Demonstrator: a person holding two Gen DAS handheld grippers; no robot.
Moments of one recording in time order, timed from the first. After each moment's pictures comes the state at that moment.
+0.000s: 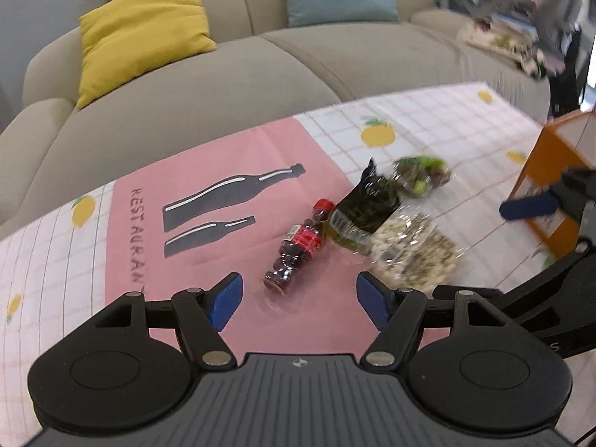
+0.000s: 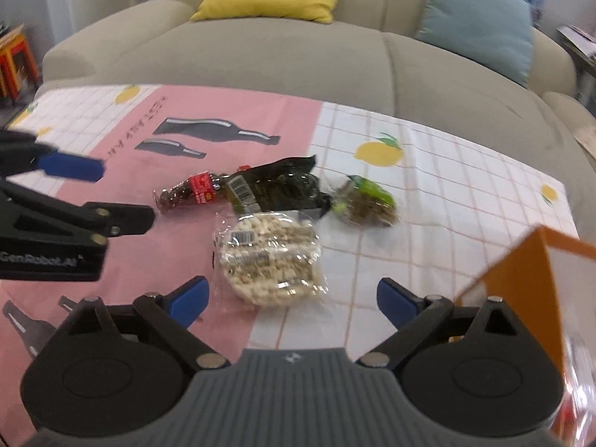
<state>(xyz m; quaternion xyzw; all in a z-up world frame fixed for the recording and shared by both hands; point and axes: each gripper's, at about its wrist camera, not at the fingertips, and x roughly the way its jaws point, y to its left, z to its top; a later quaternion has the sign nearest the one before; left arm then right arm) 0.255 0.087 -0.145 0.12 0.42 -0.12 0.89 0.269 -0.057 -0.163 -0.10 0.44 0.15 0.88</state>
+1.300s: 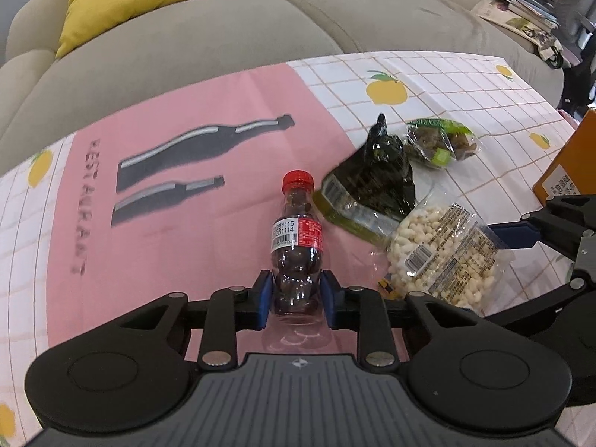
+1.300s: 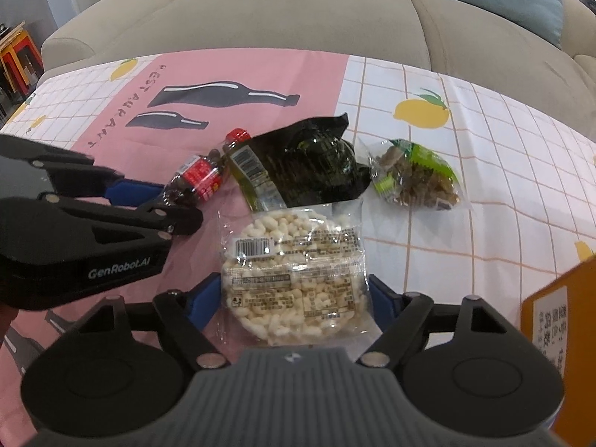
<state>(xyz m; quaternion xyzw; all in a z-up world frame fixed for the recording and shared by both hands) 0.290 0.078 -0.188 0.07 0.49 -0.11 0.86 0.304 -0.051 -0.203 -0.05 0.49 0.17 0.85</state>
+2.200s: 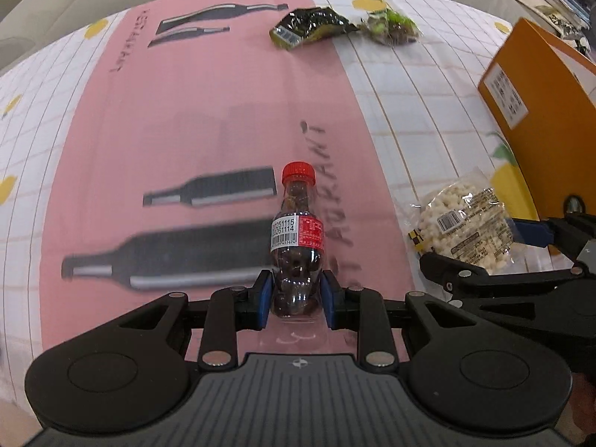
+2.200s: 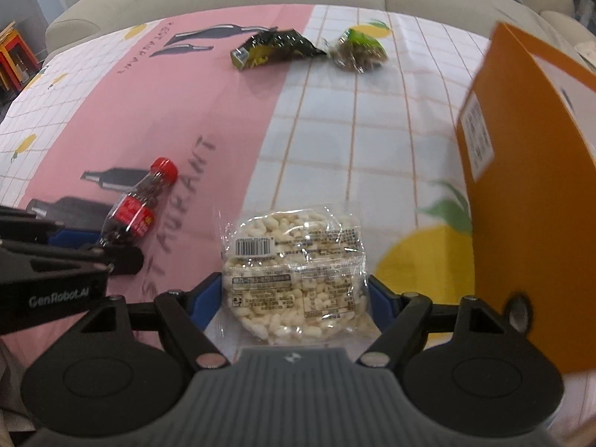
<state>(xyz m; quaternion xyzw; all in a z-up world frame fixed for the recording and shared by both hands) 0.143 0.042 -0.180 0.01 0.57 -0.03 0.82 0.168 -0.110 -0.200 -0.03 0.52 0.15 0.84</state>
